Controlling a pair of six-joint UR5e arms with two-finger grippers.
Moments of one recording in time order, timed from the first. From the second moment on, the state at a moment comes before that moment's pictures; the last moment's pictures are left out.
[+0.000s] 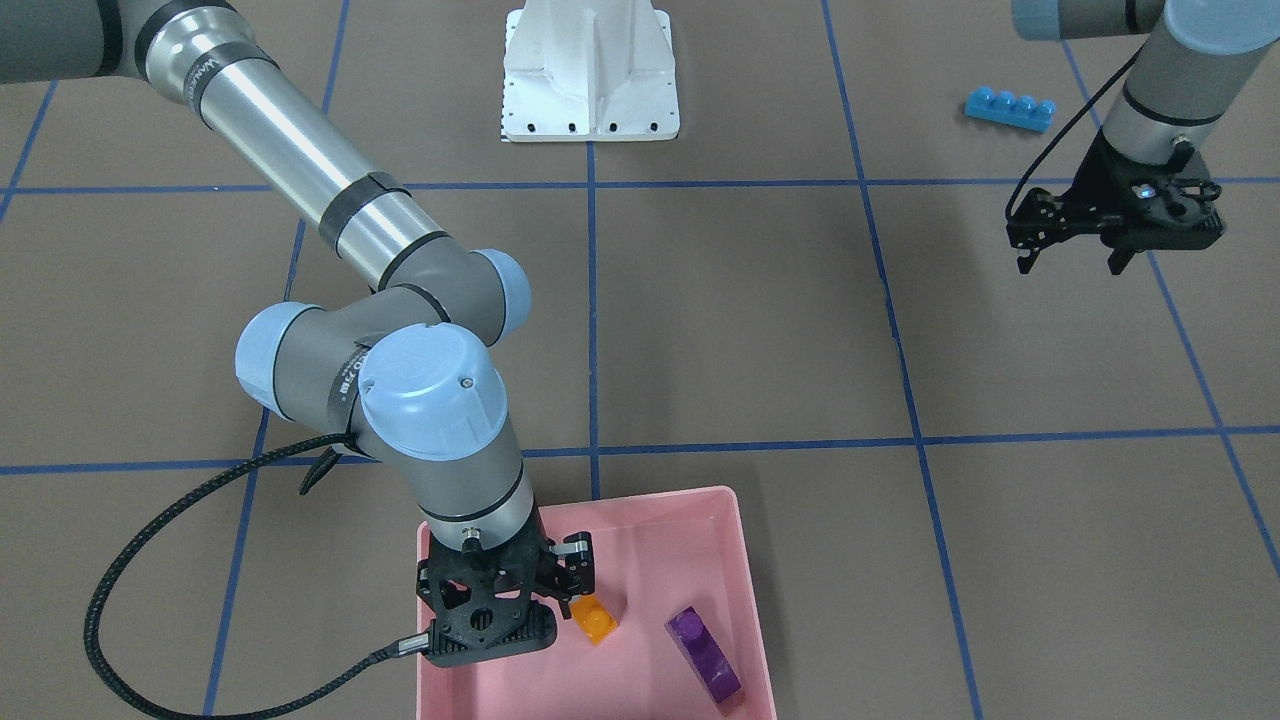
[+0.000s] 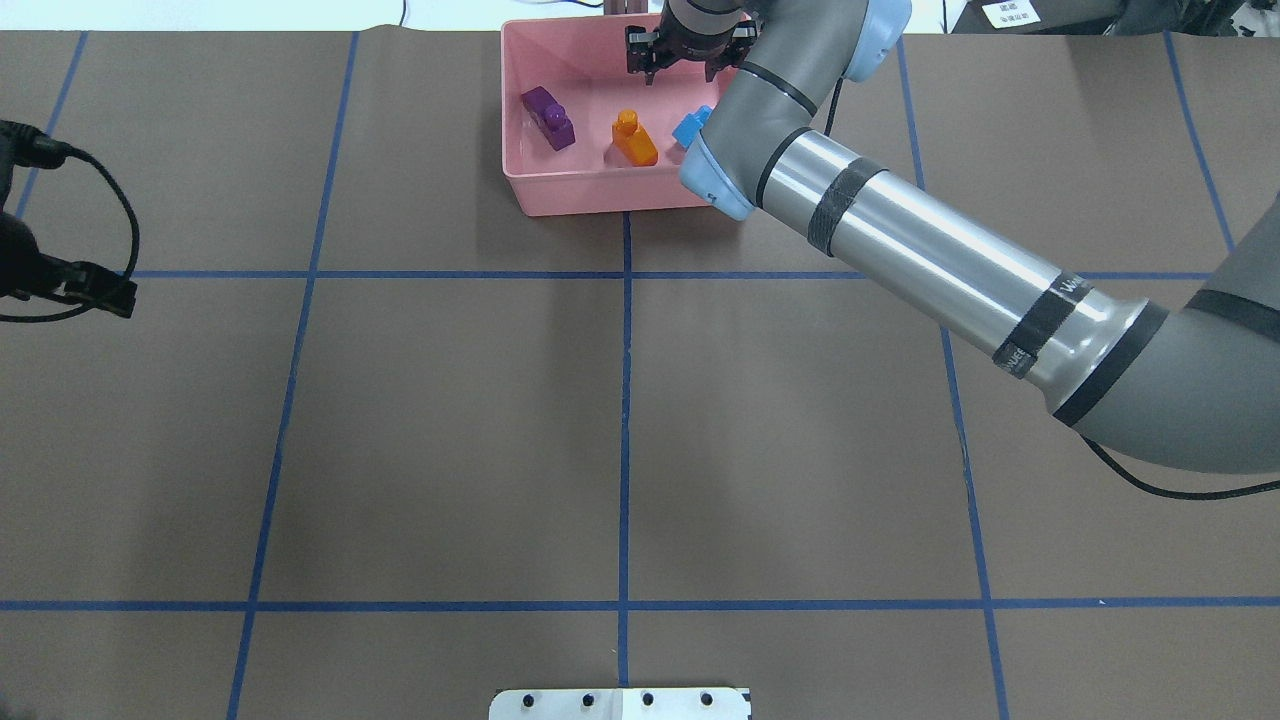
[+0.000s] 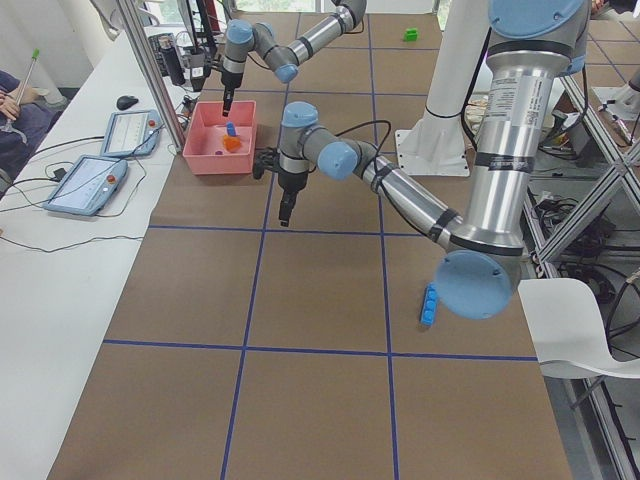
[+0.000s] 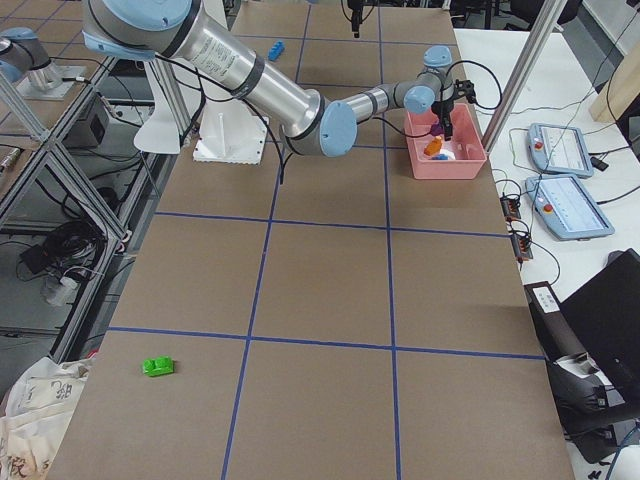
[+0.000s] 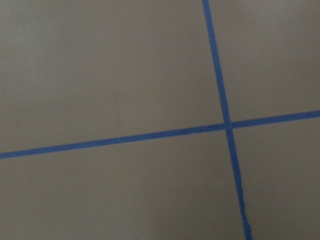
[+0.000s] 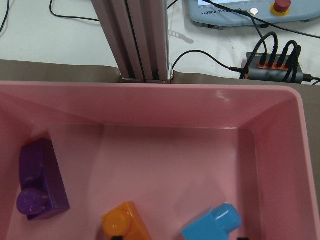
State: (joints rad) left arm -0.98 -1.53 -2.09 -1.66 -2.00 -0.64; right arm 0.86 -0.41 0.78 -1.05 1.88 0.92
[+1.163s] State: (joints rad) left arm -0.91 -0.89 -2.06 -2.31 -2.07 -0.97; right arm 0.94 -0.66 1.21 -1.30 2.07 0.93
